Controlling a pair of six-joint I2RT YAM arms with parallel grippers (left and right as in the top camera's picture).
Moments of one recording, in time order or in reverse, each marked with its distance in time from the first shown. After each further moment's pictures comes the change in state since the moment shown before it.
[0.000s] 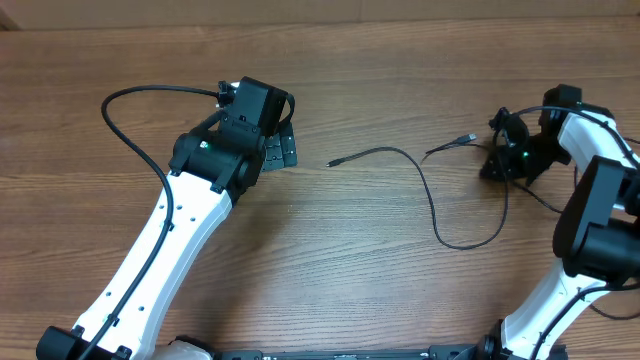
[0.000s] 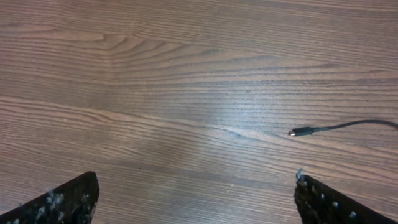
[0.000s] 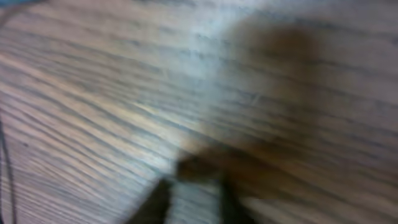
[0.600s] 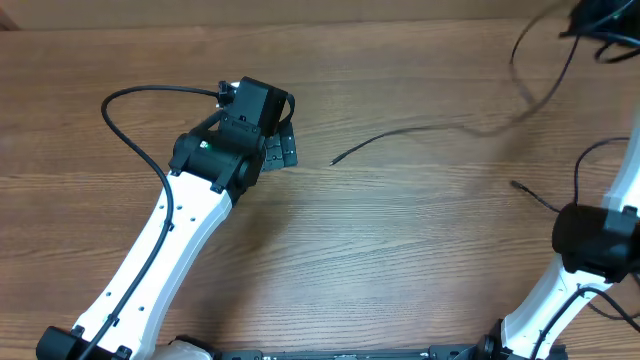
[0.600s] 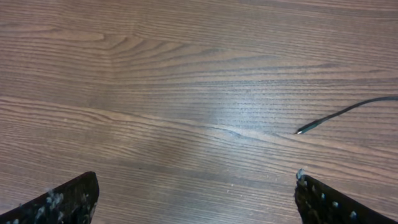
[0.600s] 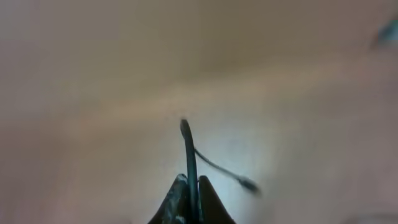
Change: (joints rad) left arm 0.000 0.000 0.000 -0.001 0.000 0.000; right arm 0.000 0.026 1.157 -0.288 0.033 0.604
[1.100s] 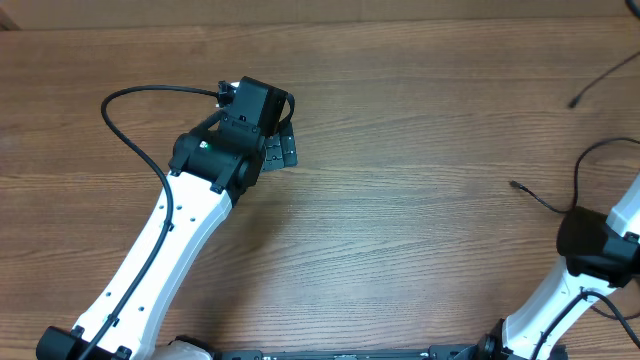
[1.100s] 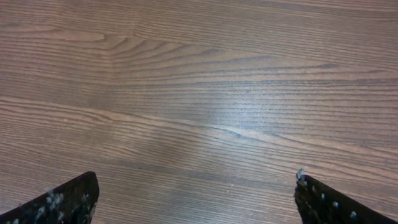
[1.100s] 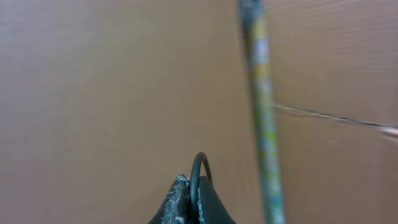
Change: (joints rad) left arm 0.000 0.000 0.000 0.001 0.000 0.000; right arm -0.040 -0.016 0.194 0.579 0.521 0.229
